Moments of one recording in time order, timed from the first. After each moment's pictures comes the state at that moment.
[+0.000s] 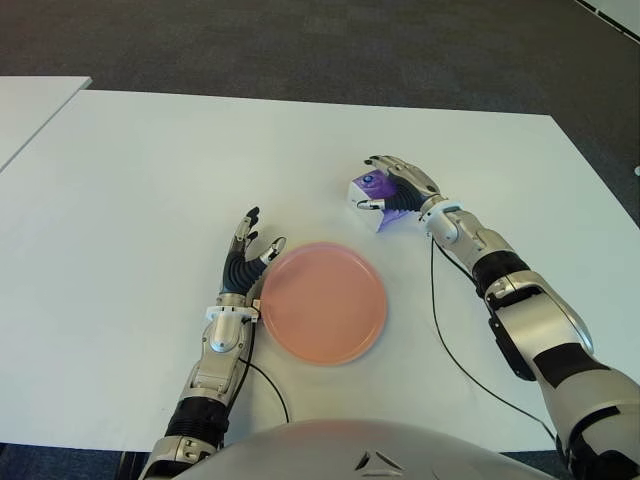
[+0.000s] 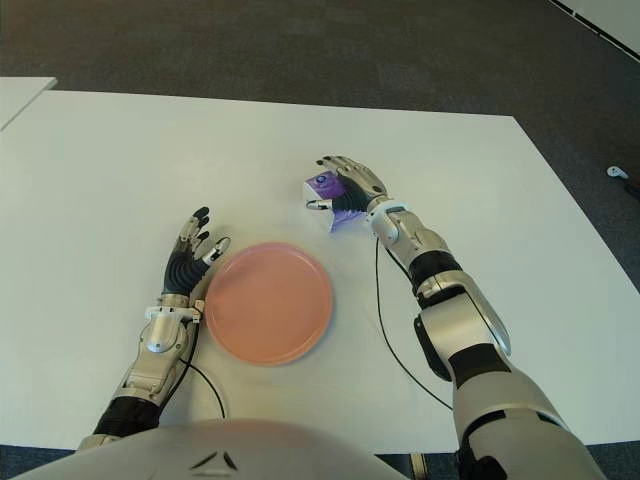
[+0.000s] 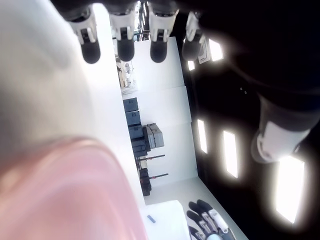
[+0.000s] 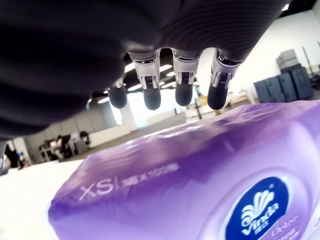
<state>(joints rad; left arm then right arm) 0.08 0.02 -0.03 0.35 0.18 -0.50 0.16 -0.82 -0.43 0.48 1.09 -0.74 -0.55 -0.25</state>
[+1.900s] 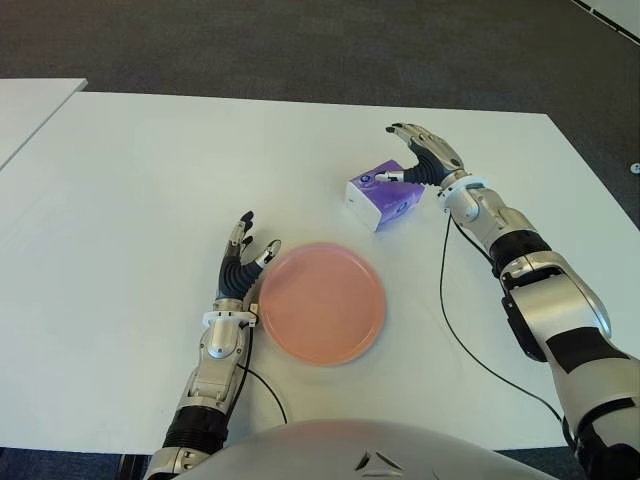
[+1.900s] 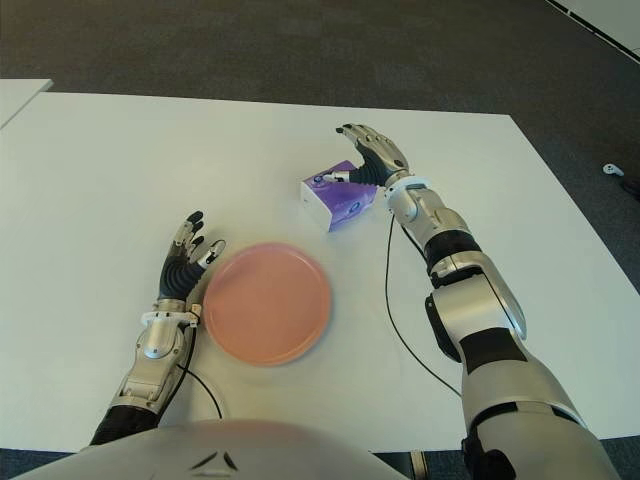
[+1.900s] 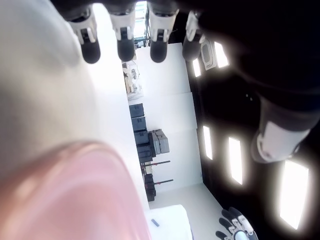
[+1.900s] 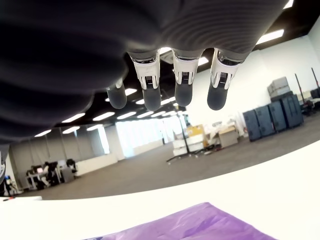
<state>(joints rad) 0.12 0.00 -0.03 0.29 0.17 -0.46 0.17 -0.91 -0.50 0.41 1.12 -0.64 -0.54 -0.25</state>
